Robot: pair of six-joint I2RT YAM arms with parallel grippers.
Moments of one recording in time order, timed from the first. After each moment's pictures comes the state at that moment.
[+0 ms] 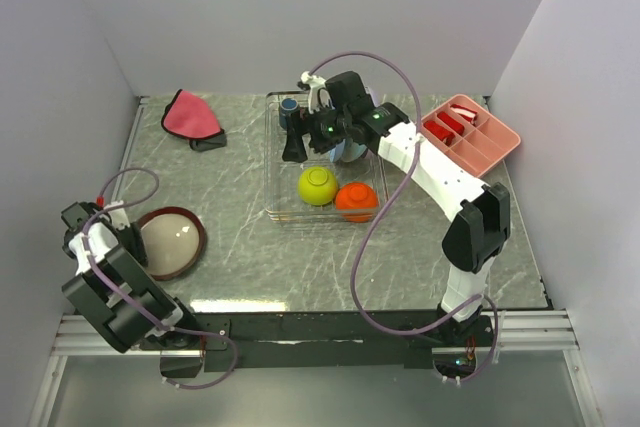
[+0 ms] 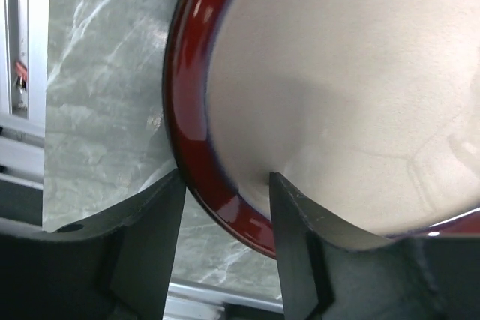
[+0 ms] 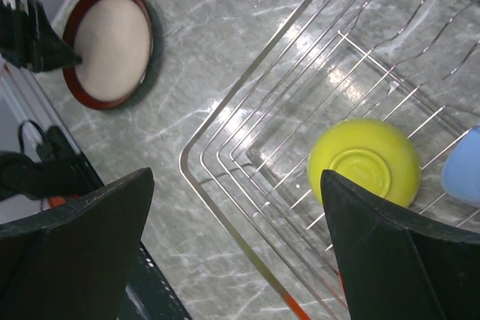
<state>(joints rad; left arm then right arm) 0.78 1.28 0.66 -0.63 0.13 0.38 0.63 1.81 1.79 -0.64 -0.39 0.20</state>
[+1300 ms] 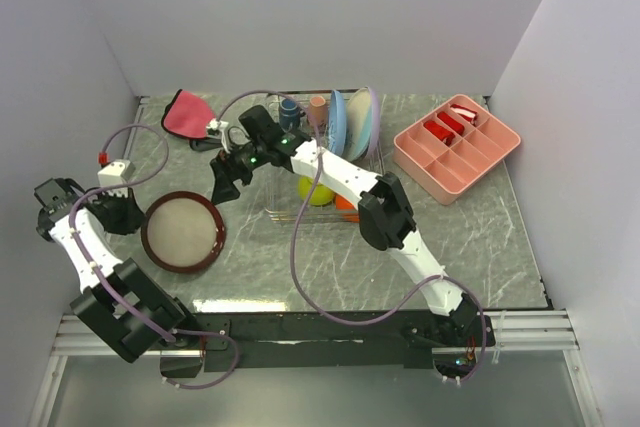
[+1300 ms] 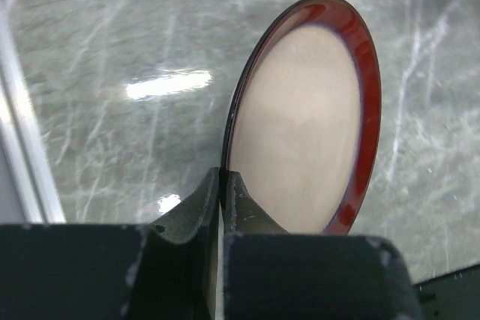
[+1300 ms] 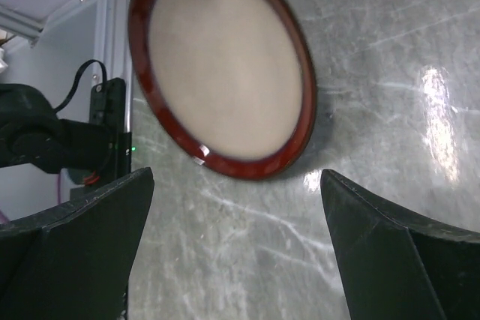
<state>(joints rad) 0.78 1.20 0.92 -0.86 0.71 0.76 0.86 2.47 2.35 -0.53 -0.82 0.05</state>
